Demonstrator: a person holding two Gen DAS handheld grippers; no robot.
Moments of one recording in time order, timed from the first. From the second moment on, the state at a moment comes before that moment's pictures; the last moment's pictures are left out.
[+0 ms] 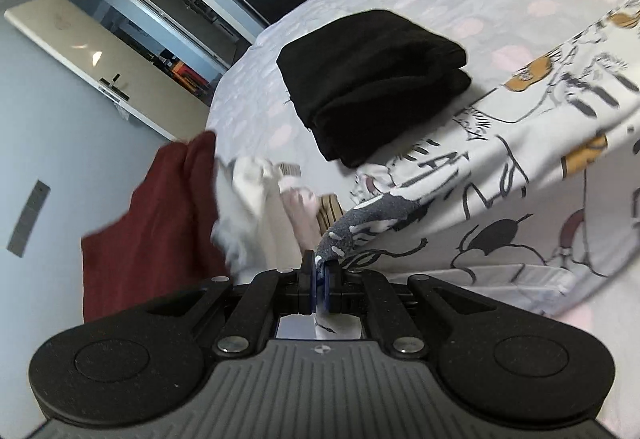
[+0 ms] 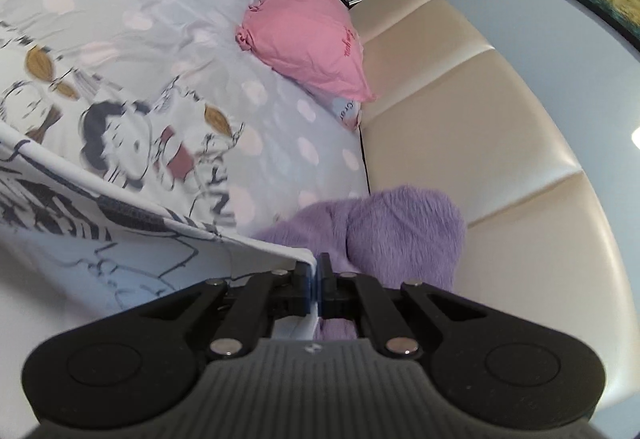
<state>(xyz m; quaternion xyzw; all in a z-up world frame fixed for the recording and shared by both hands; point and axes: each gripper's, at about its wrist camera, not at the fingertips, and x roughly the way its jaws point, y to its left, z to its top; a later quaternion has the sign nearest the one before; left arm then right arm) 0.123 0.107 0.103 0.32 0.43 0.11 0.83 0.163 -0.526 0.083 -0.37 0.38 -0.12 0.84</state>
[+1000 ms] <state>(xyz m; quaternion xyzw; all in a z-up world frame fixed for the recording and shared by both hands) 0.326 0.133 -0.087 0.40 0.55 0.13 0.72 0.442 -0.460 -0.097 -0.35 0.46 -0.09 0.81</state>
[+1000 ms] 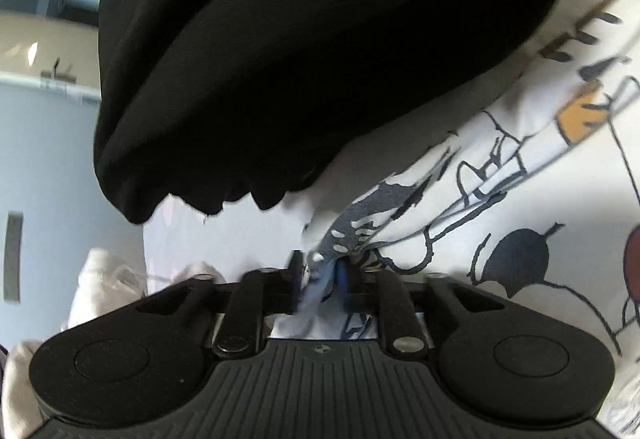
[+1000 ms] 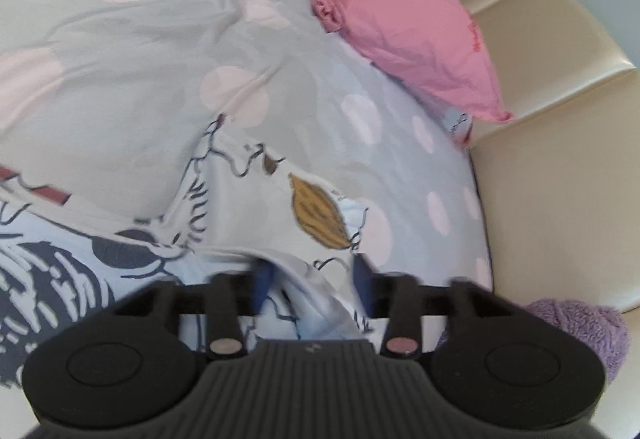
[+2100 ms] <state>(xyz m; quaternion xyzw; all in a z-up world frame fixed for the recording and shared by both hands) 0.091 0.039 -0.073 0.45 0.45 -0.10 0.76 0.152 -0.603 -0.065 -0.14 0.46 -0.13 0.87</state>
